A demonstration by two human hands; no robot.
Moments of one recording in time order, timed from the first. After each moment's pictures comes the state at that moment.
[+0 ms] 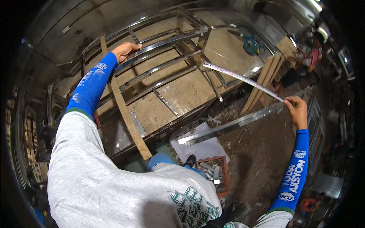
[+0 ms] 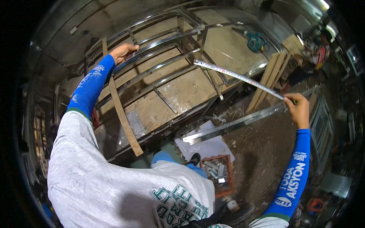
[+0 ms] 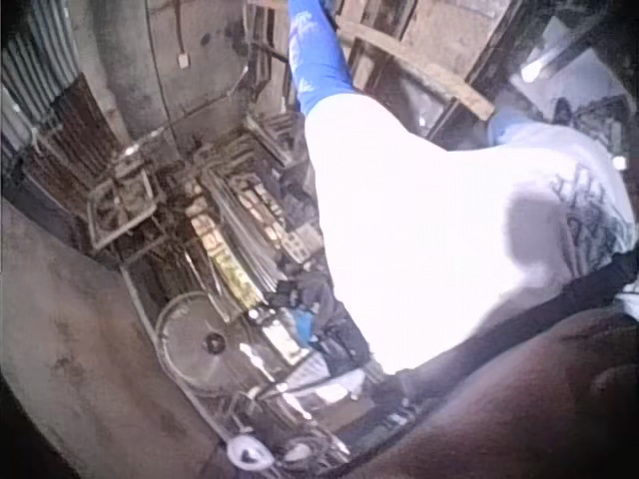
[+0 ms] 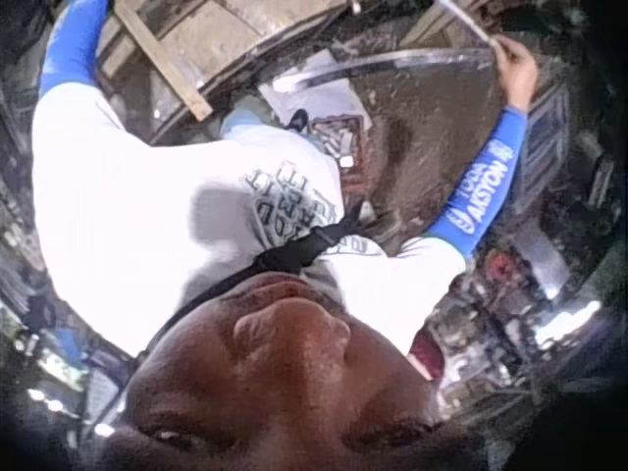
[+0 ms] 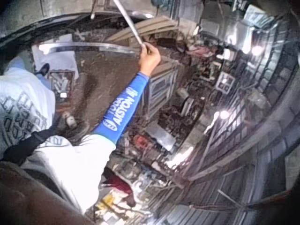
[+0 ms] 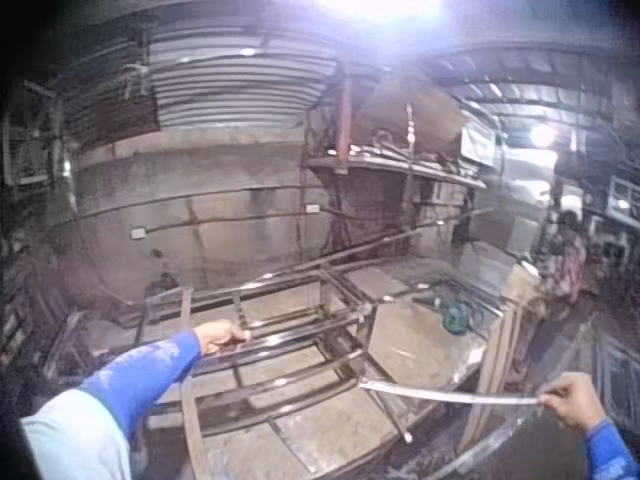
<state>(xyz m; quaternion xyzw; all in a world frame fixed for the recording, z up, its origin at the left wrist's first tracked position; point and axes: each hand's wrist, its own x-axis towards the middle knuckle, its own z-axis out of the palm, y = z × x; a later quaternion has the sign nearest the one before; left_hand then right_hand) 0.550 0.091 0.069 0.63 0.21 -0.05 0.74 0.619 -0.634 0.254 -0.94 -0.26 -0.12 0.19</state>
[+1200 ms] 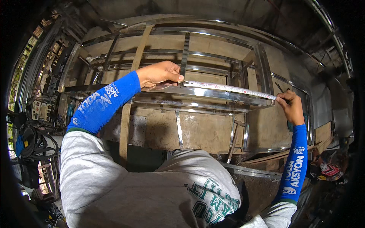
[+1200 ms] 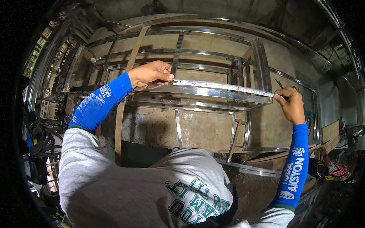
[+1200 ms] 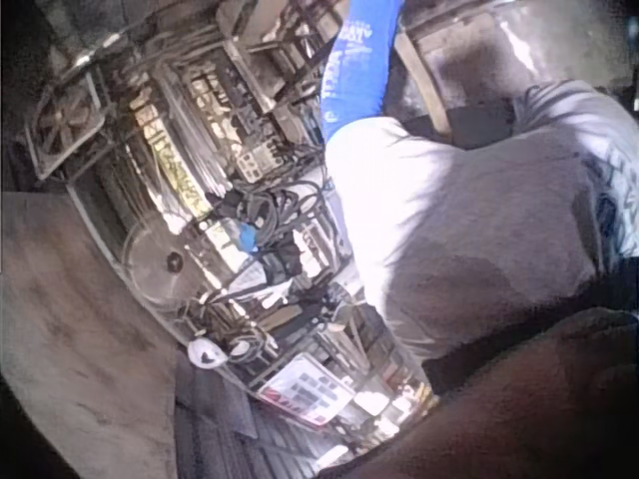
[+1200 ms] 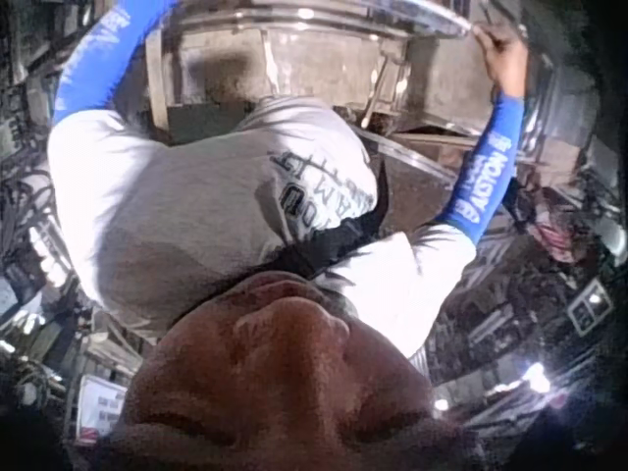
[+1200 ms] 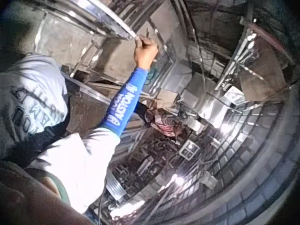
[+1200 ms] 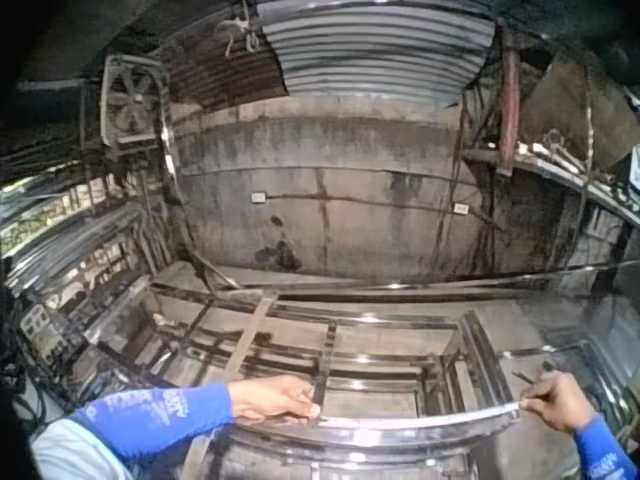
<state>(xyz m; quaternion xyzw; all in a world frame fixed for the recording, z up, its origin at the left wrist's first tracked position) 0.542 0.051 0.096 0.66 0.24 -0.06 0.71 0.917 -0.286 0.201 -0.82 -0.54 0.07 0.18</state>
